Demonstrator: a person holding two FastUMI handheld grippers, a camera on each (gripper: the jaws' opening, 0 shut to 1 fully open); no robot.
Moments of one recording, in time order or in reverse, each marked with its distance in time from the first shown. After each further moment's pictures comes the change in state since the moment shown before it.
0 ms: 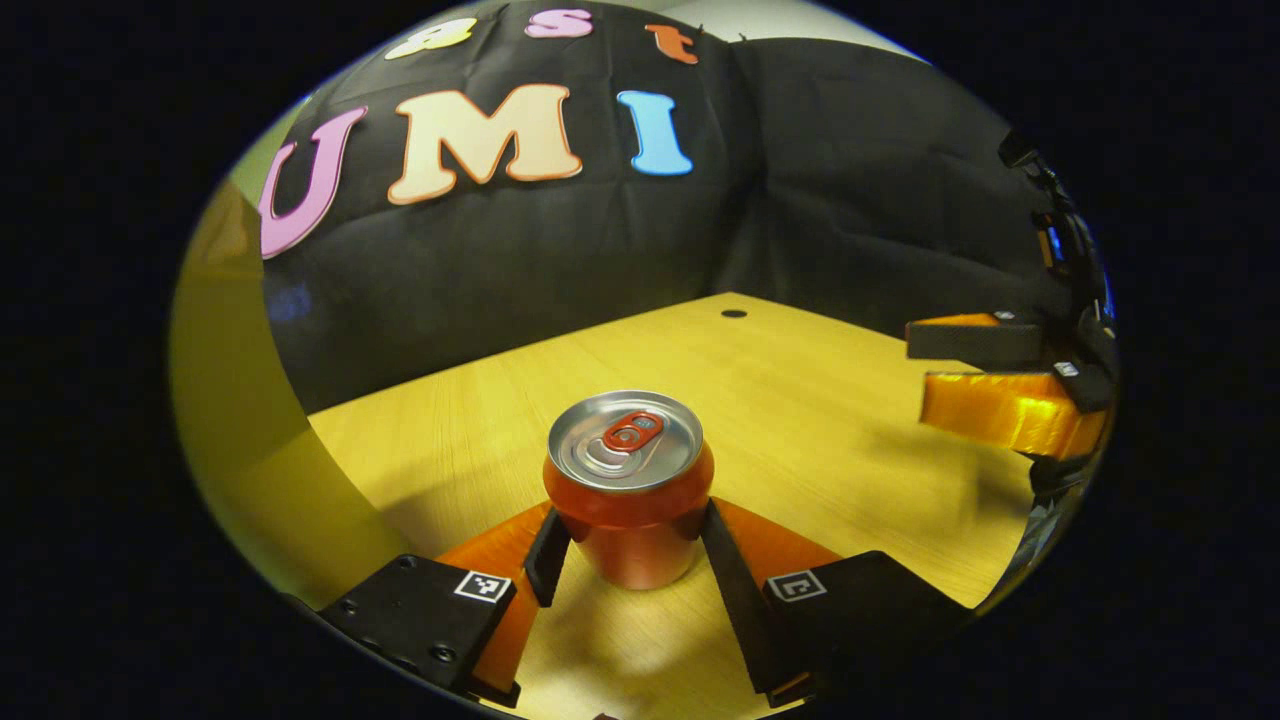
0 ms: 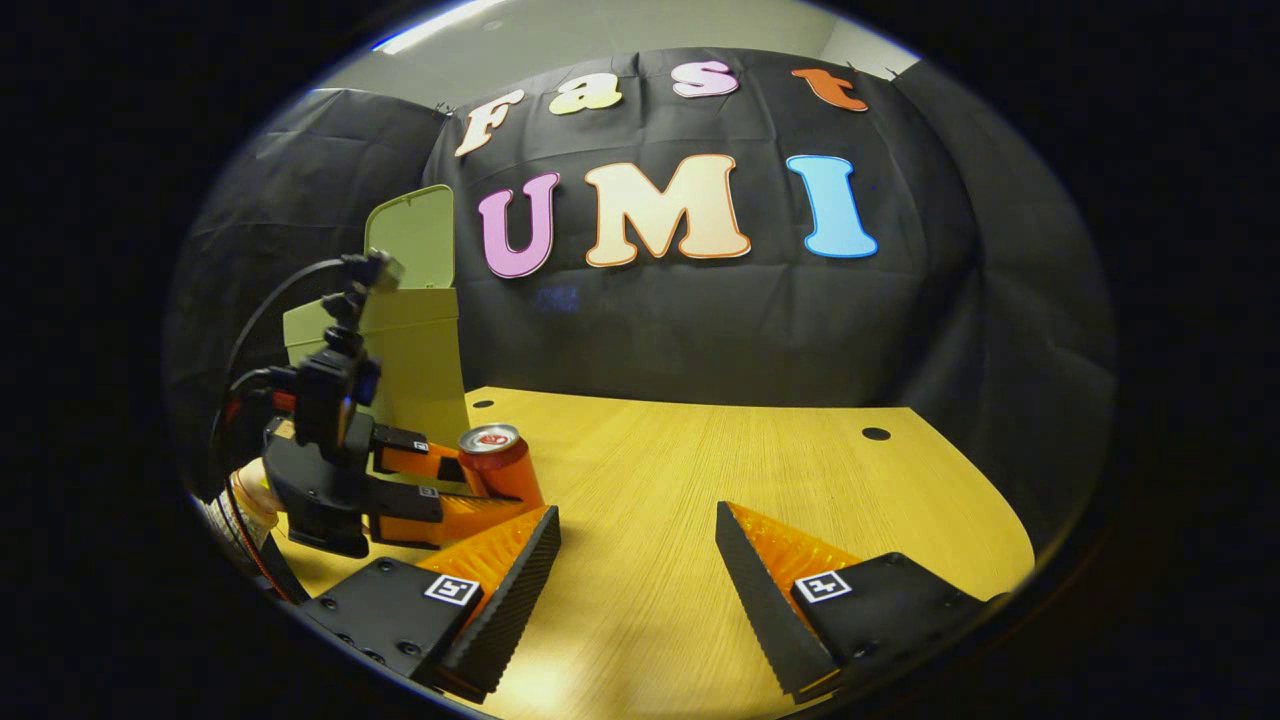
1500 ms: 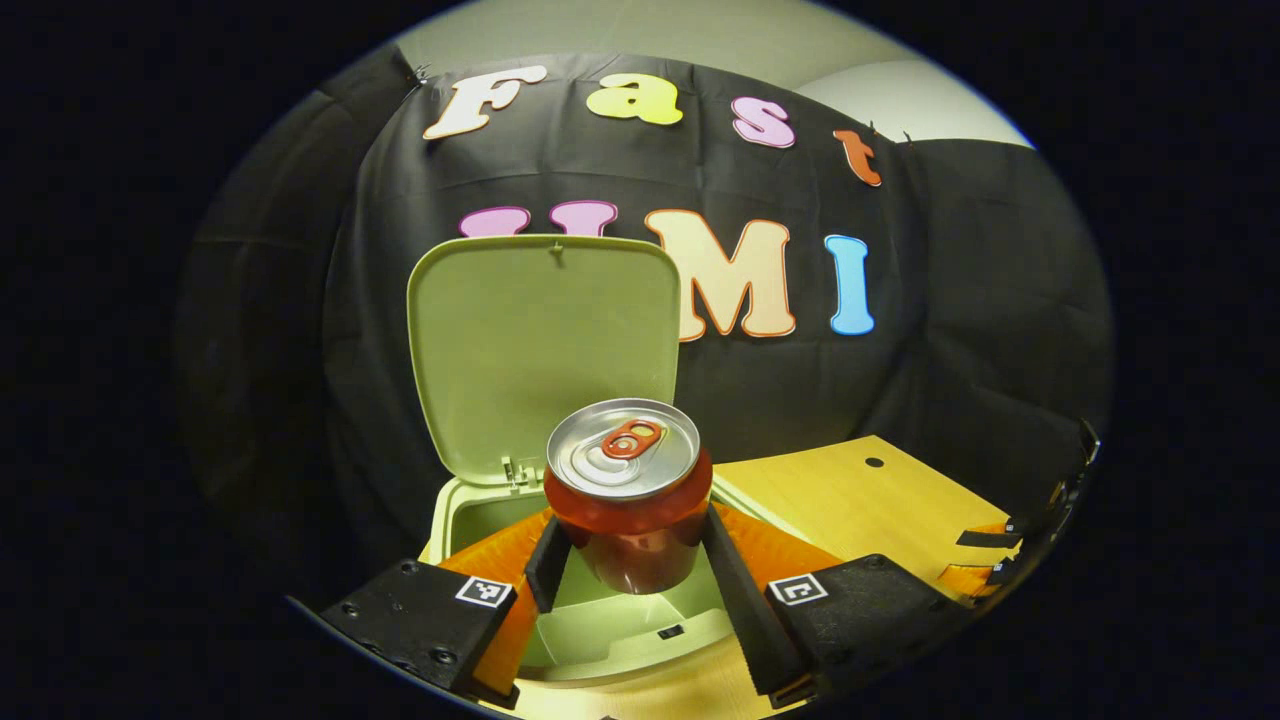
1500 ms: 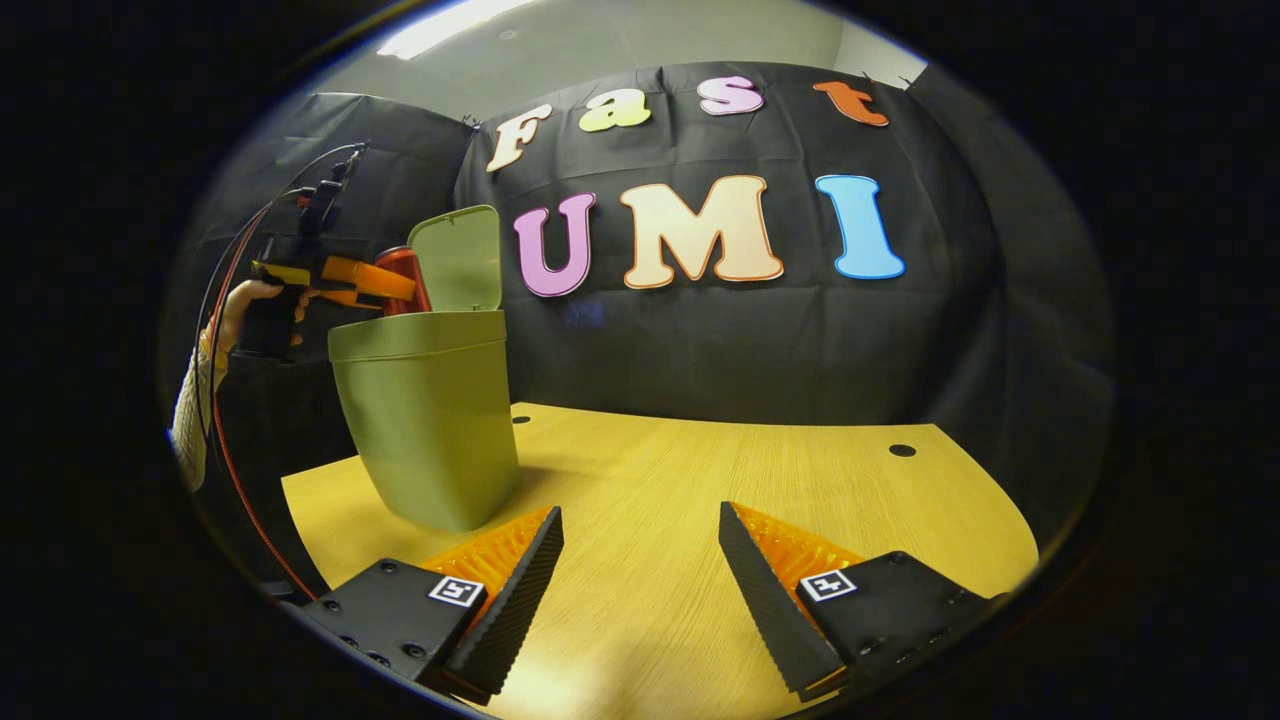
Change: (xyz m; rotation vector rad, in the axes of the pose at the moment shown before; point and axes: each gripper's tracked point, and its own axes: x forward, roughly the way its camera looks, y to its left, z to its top) left arm -0.189 0.206 0.125 -0.221 -0.170 0.423; right arm -0.009 0.035 0.015 -0.010 -0.036 0.081
